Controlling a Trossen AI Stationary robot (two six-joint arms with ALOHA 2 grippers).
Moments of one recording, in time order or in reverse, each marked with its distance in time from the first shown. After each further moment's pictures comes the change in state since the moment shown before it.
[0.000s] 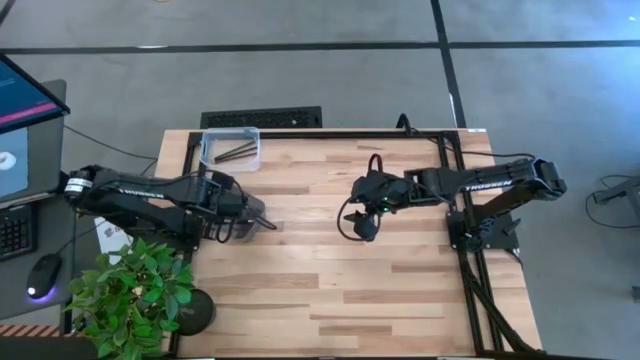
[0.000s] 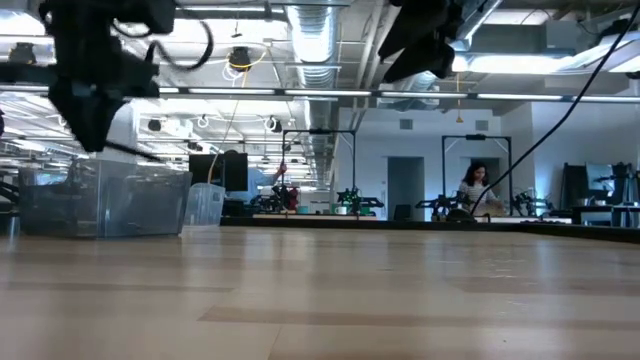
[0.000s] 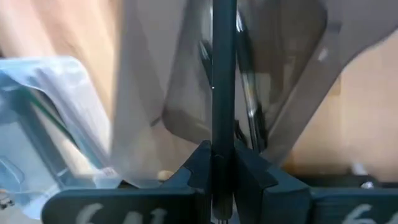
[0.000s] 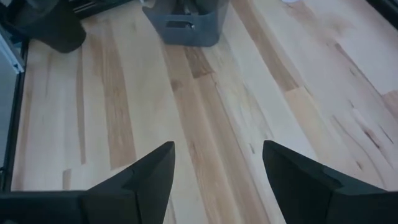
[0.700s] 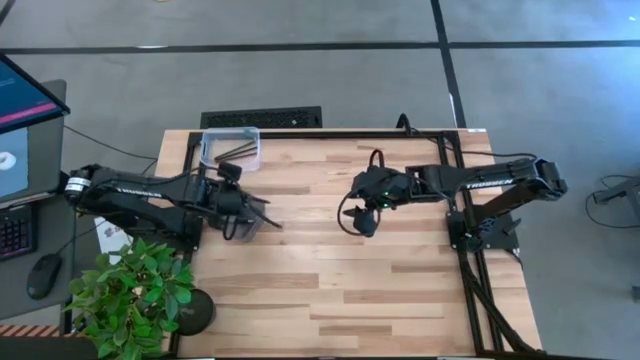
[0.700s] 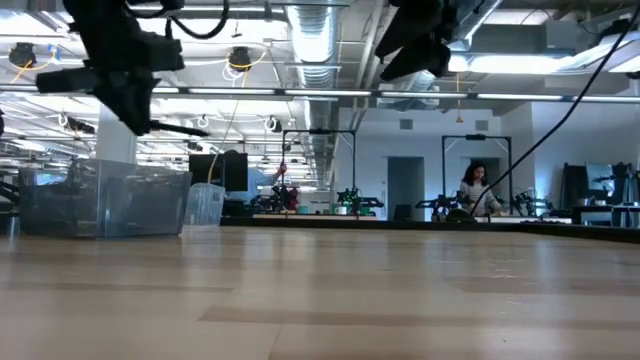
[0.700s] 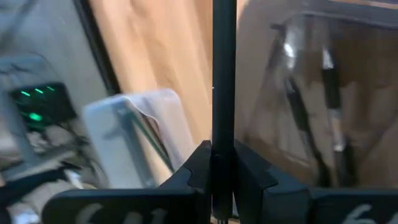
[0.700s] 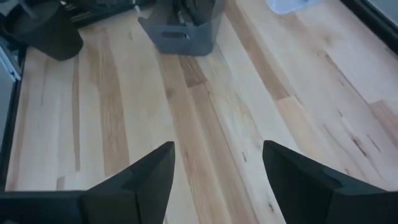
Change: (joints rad) left arm -0.020 0.000 0.035 0.130 -0.269 0.117; right arm -0.021 -0.010 -0.001 0.011 0.000 -0.027
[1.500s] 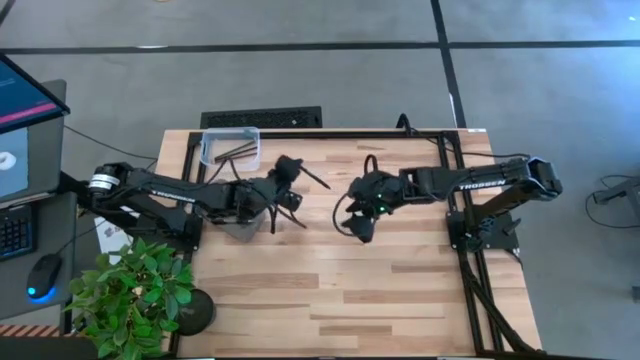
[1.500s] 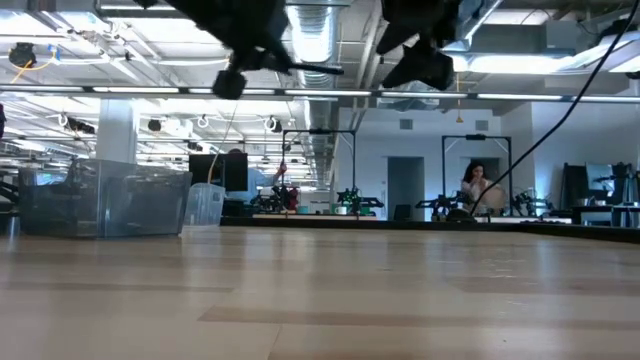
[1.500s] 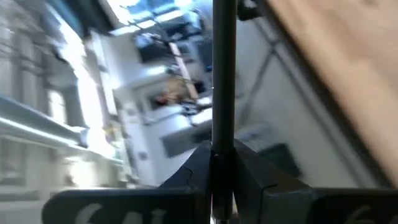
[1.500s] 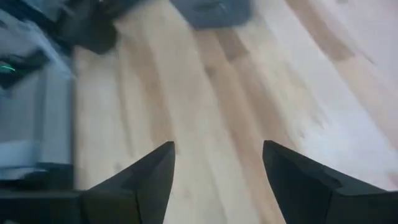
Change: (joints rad) left arm 0.005 0.274 0.000 1.416 -0.340 1.340; right arm -0.019 0.045 0.001 0.023 -0.197 0.159
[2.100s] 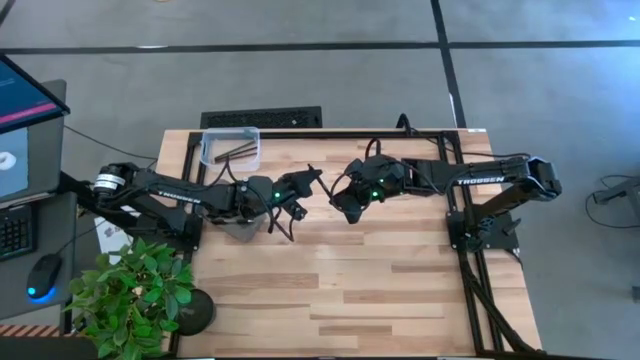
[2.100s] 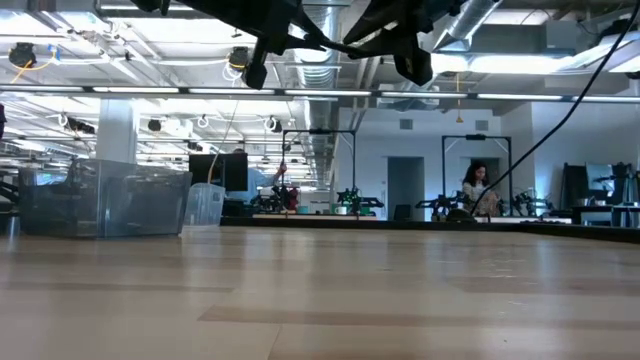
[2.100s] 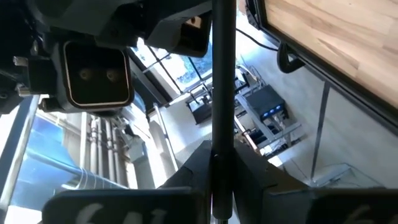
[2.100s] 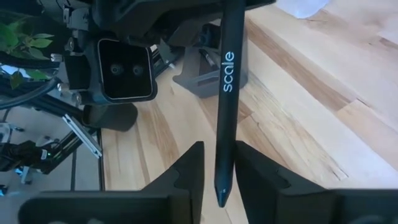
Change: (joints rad) left arm 0.009 0.037 0.000 0.199 0.297 0.373; right arm -0.057 0.001 0.000 0.206 0.032 0.169
